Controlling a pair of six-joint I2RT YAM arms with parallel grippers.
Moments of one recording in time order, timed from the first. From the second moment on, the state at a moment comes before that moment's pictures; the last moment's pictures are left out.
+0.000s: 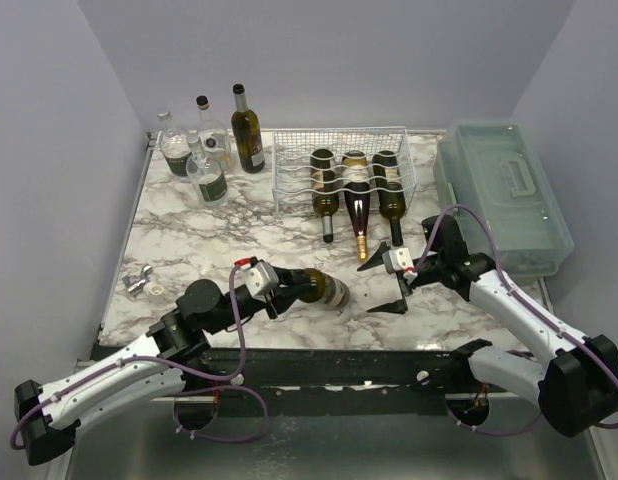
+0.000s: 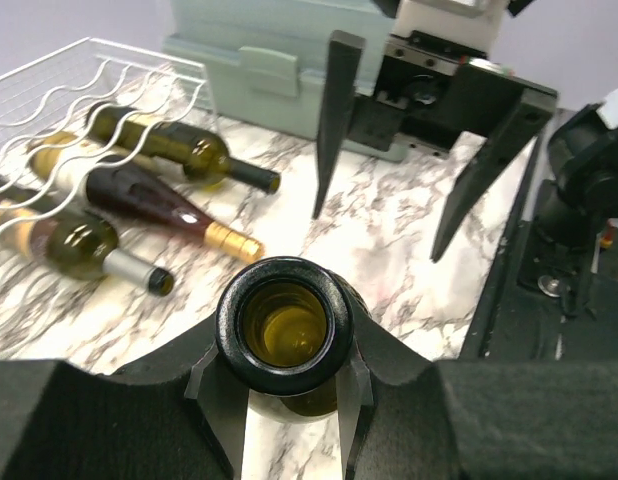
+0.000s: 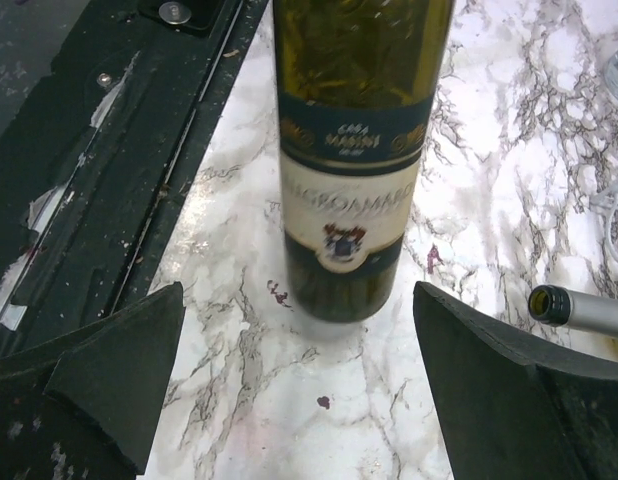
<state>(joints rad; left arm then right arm) -0.99 0.51 0.37 0.22 0.11 0.02 0.39 1.07 0.65 -0.42 -1.19 -1.04</state>
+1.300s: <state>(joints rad) -0.37 0.85 0.86 -0.26 0.07 0.00 0.37 1.07 0.65 -0.44 -1.16 -1.07</state>
